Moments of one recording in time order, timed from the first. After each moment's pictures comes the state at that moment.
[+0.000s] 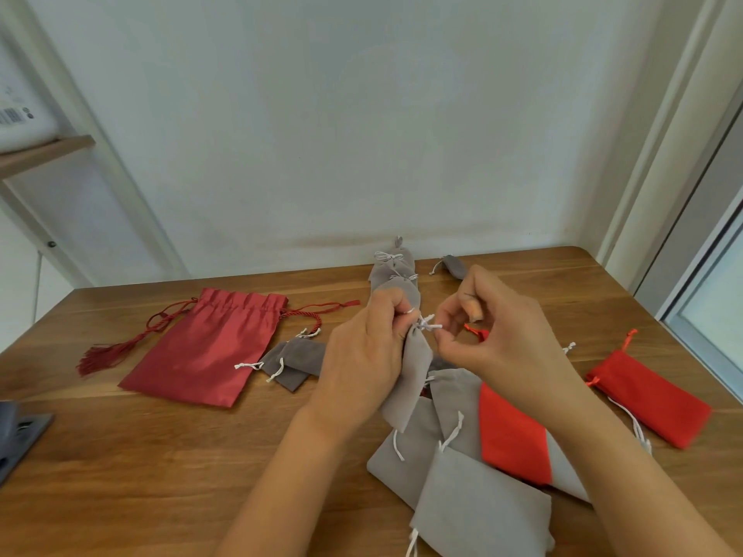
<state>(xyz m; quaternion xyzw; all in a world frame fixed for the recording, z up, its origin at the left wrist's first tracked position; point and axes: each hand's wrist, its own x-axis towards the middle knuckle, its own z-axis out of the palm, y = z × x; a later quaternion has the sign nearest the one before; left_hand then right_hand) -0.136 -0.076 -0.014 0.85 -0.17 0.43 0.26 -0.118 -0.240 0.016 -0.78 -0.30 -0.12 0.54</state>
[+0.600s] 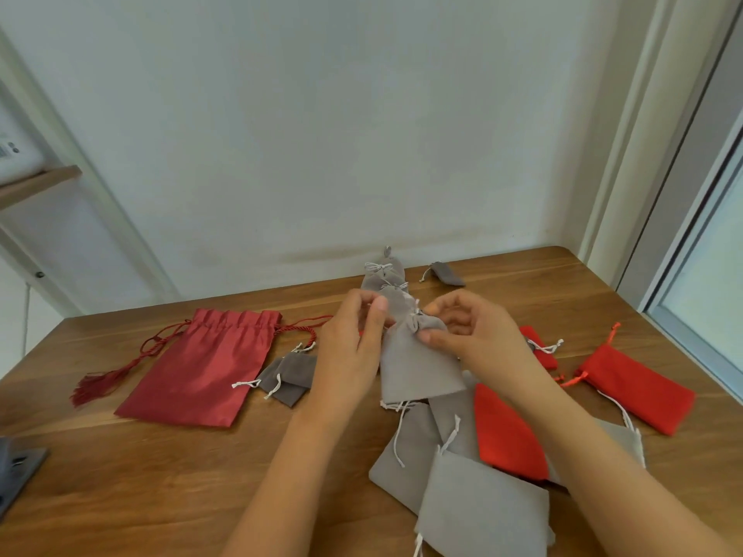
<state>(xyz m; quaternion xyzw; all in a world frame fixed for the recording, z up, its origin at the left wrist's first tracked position) -0.120 -0.065 -0.017 0.84 -0.04 0.25 0.47 -0.093 -0.230 -0.013 -0.73 -0.14 0.03 0.67</state>
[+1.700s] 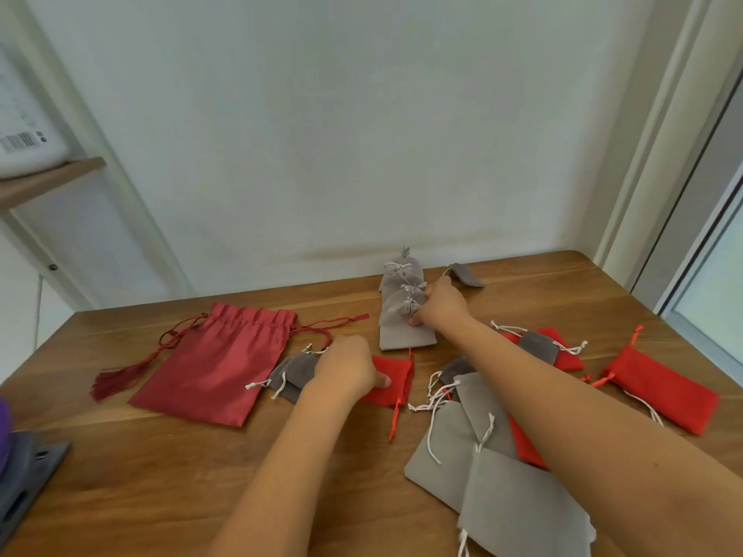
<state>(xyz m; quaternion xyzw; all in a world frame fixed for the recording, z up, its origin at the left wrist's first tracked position) -0.094 -0.013 -0.036 0.97 0.12 -0.13 0.14 0.012 -0.148 -0.046 -0.91 0.02 0.08 0.40</state>
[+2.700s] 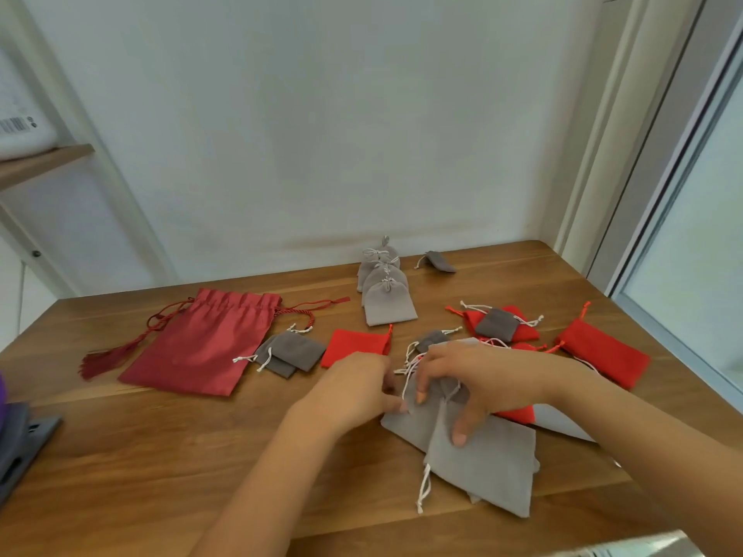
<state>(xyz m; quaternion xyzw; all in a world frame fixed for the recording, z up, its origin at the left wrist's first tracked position) -0.173 -0.049 -0.020 0.97 -0.08 -0.13 0.17 -0.132 -0.247 -0.006 -0.87 -0.42 0.24 0.14</state>
